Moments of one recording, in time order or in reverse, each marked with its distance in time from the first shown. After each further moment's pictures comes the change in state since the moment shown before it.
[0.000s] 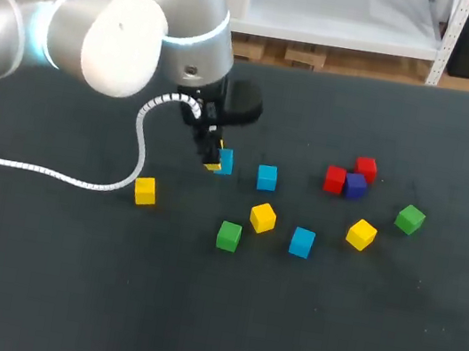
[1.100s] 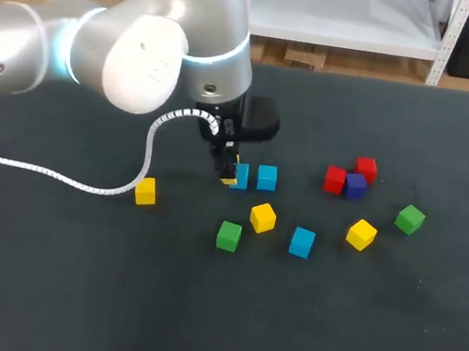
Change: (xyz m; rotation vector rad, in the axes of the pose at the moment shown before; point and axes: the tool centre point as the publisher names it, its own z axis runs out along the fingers) left arm -0.024 -0.010 0.023 0.018 -0.007 0.030; right arm 0.000 0.000 0.000 0.000 0.000 0.000
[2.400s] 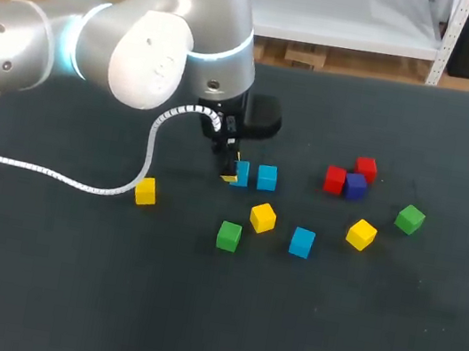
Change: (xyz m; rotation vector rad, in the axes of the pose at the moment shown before) left arm 0.000 0.006 0.000 0.004 0.013 0.007; right arm 0.000 0.000 0.000 0.000 0.000 0.000
